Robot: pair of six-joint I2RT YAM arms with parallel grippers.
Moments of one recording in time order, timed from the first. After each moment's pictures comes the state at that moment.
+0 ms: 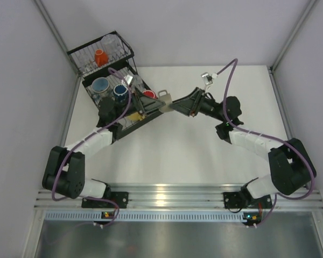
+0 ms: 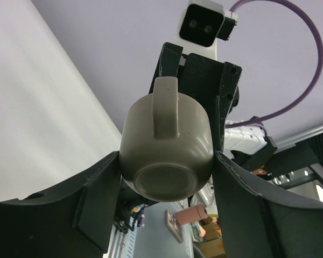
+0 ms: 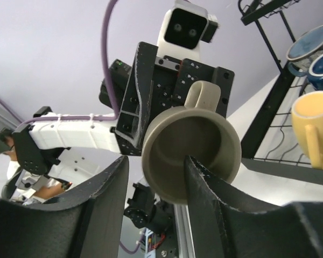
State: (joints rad) left arm -0.31 1.41 0.73 1.03 0.90 -1.39; right arm 0.53 1.45 0.81 1.04 -0.72 1.06
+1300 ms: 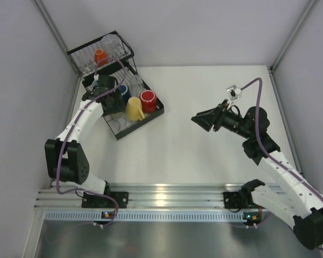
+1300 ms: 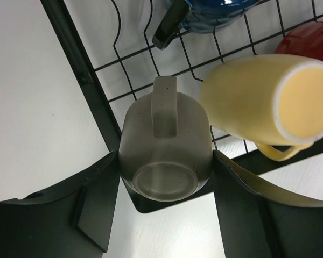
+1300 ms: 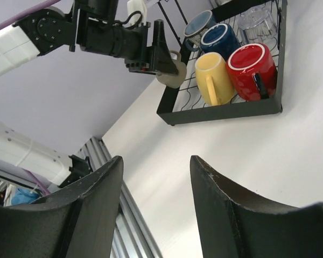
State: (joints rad) left arm -0.14 1.51 1.28 -0.70 -0.18 -0.37; right arm 0.42 0.87 0.70 0.18 -0.57 0.61
